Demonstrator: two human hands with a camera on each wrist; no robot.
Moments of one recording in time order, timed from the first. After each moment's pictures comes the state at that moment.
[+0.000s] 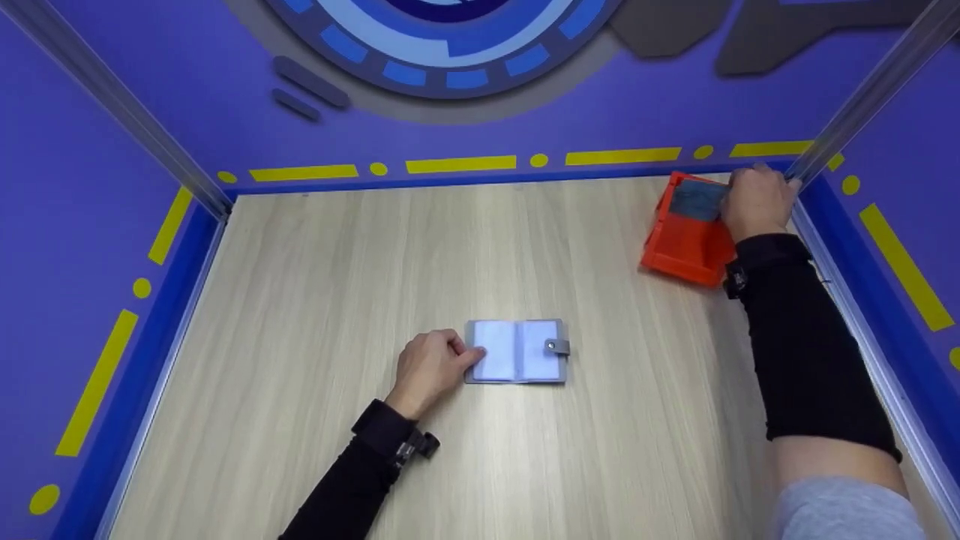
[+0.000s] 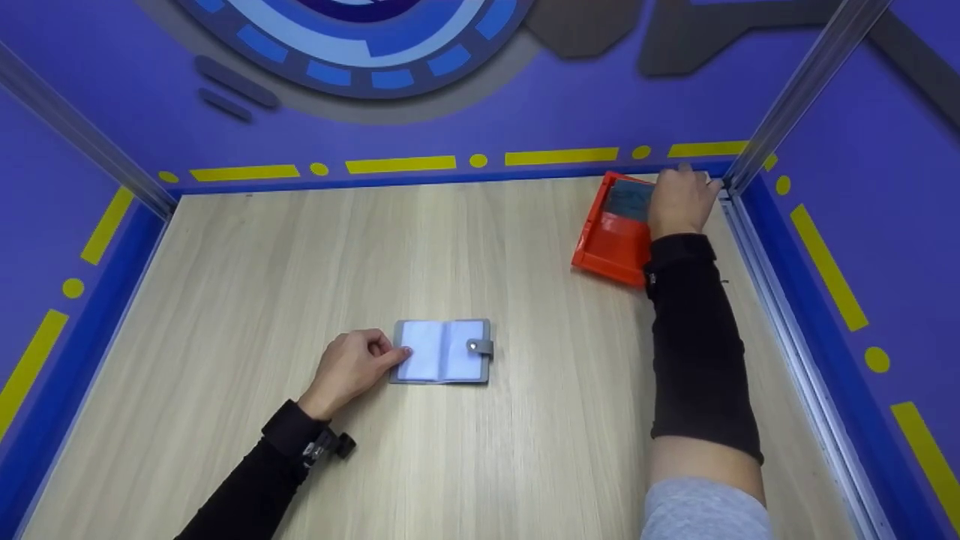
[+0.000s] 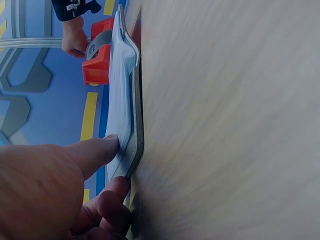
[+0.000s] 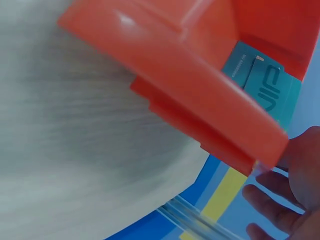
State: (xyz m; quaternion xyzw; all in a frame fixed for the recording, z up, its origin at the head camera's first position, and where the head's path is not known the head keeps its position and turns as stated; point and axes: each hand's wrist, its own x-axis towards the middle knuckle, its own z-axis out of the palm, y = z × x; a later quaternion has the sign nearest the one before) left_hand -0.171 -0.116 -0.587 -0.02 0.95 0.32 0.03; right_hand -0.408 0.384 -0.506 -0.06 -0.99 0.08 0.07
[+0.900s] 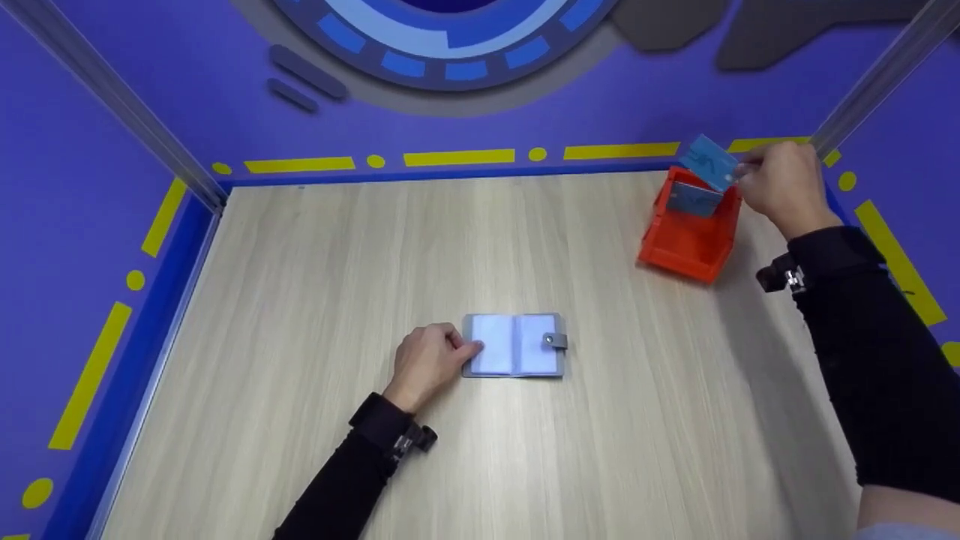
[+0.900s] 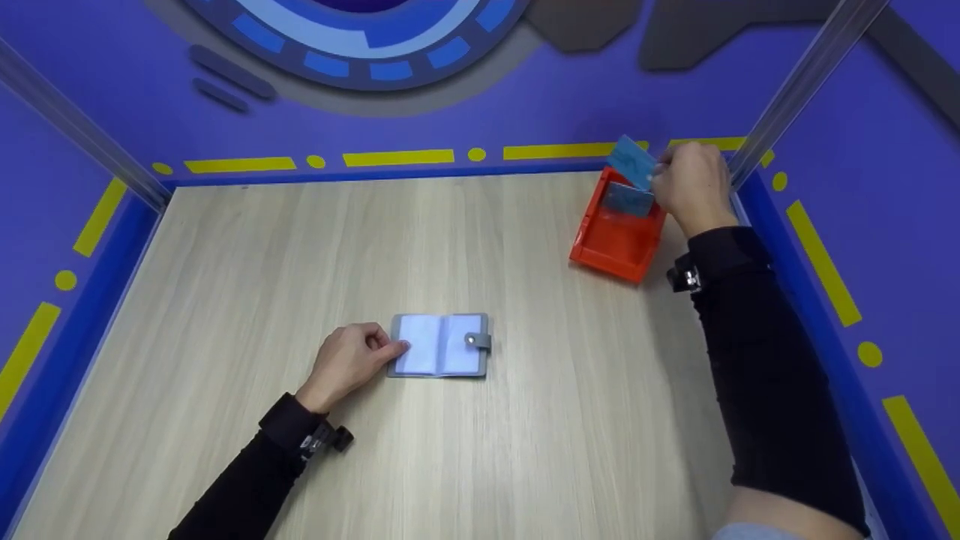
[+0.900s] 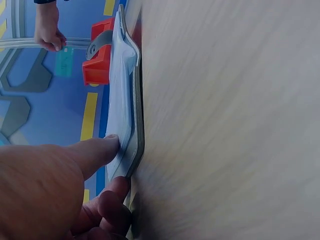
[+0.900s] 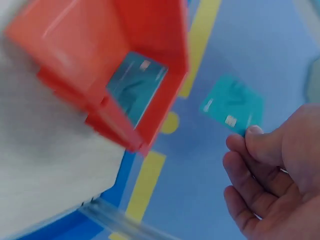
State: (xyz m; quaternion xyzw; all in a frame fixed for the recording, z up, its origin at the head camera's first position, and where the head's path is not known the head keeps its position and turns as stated) left_hand -0.171 -0.116 -0.587 -0.02 0.95 0.32 0.03; right_hand -0.373 0.383 -0.429 0.00 -0.97 0.23 0.06
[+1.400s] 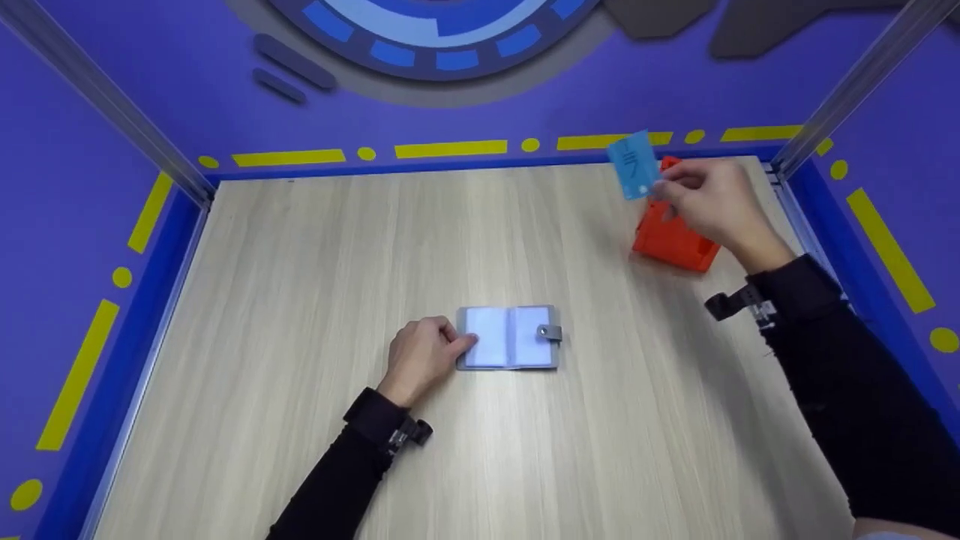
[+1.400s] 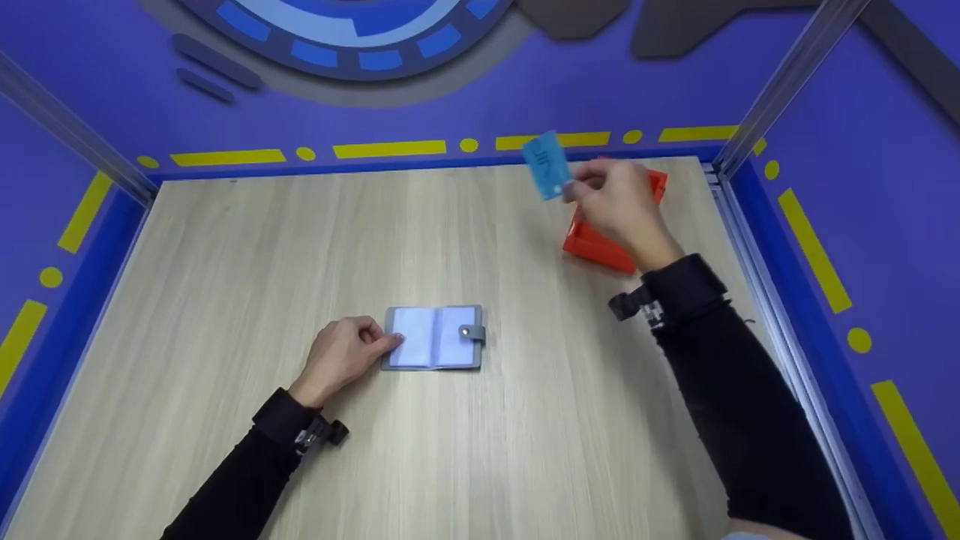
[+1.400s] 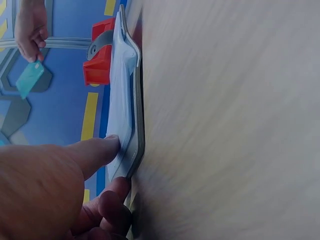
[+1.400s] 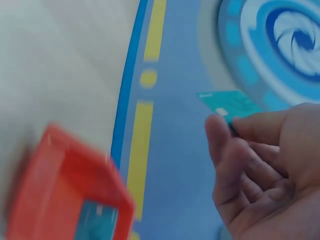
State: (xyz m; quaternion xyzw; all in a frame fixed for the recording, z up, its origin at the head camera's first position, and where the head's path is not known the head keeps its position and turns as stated) left_hand -0.169 -0.118 -0.582 -0.02 0.94 0.33 0.03; right_hand -0.317 0.297 -0.415 0.02 -0.92 0.38 -0.04
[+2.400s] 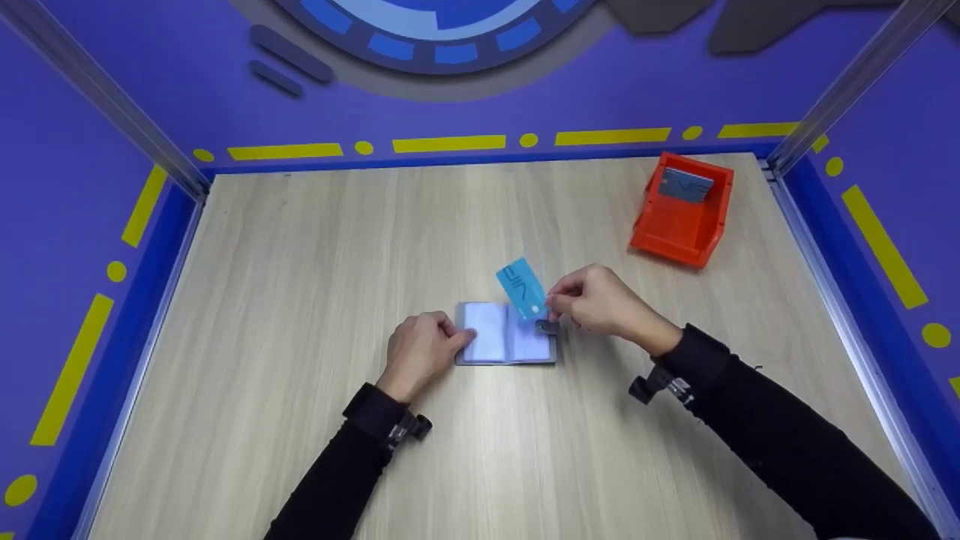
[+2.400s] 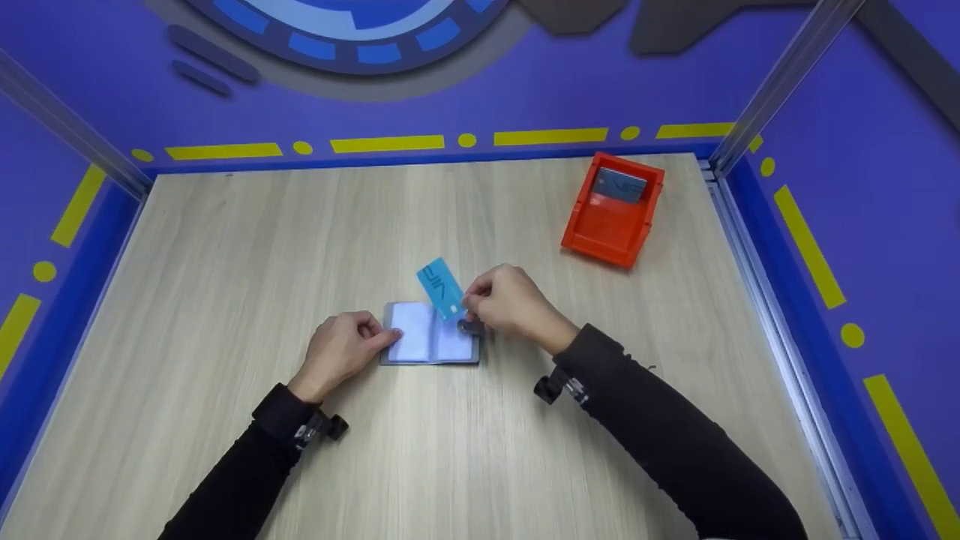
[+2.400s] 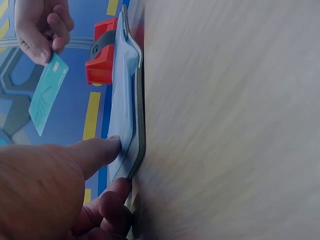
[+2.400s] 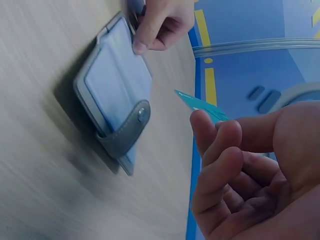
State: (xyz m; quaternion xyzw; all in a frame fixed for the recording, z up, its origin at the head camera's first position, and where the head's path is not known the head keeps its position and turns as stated) left_hand -0.169 -0.115 -0.582 -0.03 0.95 0.31 0.03; right_hand -0.226 0.182 -0.494 0.12 -0.88 0.40 -0.23
